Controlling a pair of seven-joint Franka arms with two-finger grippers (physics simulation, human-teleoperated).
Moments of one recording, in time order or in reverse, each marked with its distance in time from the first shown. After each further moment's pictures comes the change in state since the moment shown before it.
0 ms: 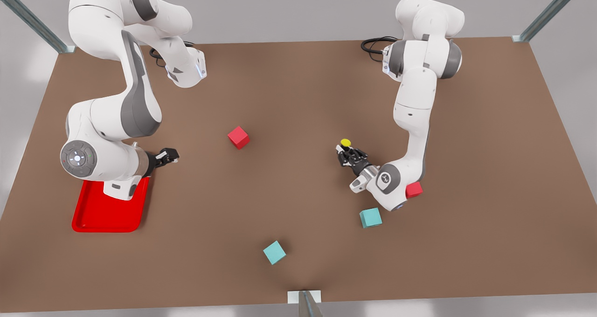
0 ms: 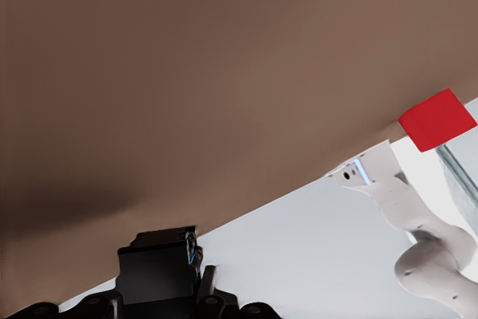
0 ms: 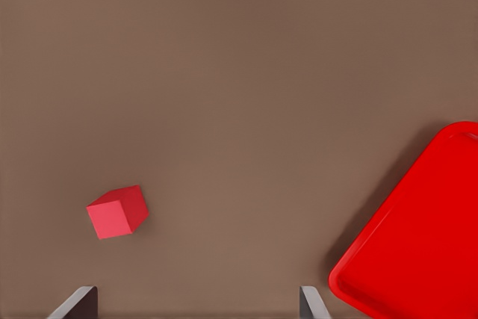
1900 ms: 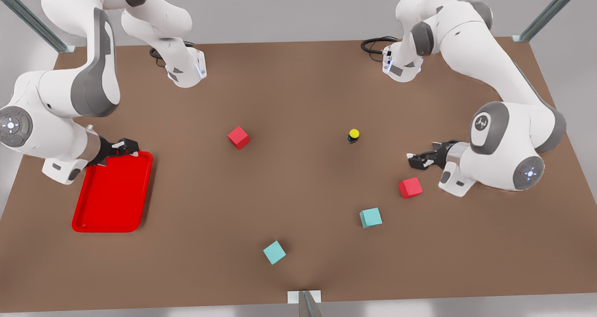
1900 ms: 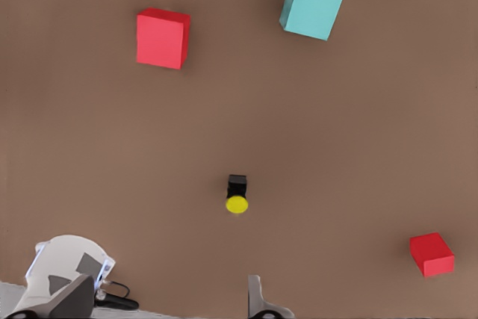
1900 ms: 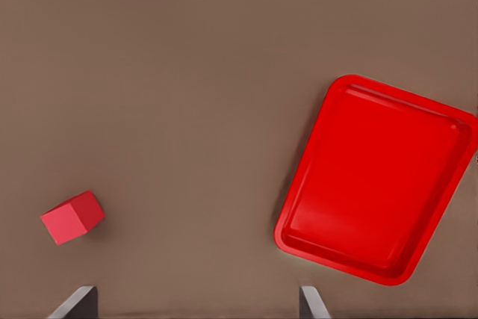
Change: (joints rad) left arm -0.047 -0.346 0.471 0.586 0.336 -0.310 -0.449; right arm -0.118 -0.145 -0.005 -0.069 -0.075 0.010 0.060
